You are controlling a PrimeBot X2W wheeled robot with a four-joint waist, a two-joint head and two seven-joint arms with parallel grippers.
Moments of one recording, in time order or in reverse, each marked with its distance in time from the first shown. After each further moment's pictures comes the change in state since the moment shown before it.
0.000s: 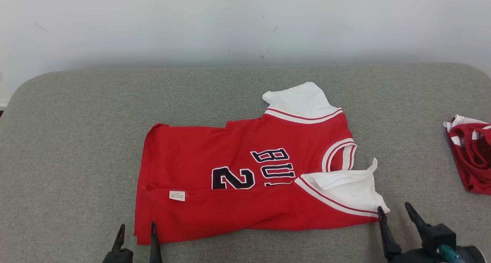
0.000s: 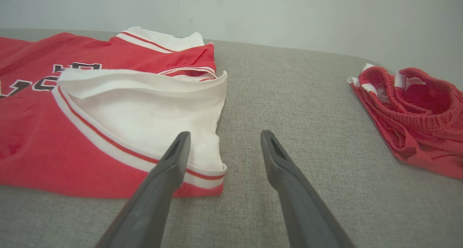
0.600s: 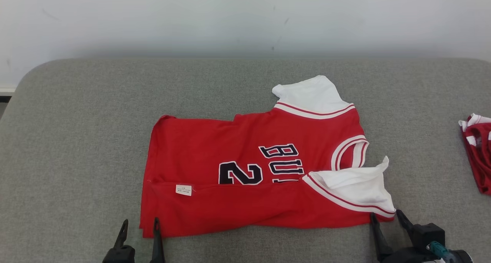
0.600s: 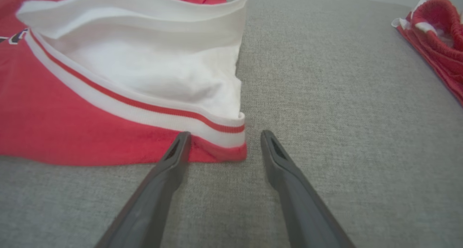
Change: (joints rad) left arm -0.003 0.001 -0.008 -0.012 0.004 -0.019 0.000; right arm -0.060 0.016 0.019 0.174 0.031 0.000 -0.001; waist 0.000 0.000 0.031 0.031
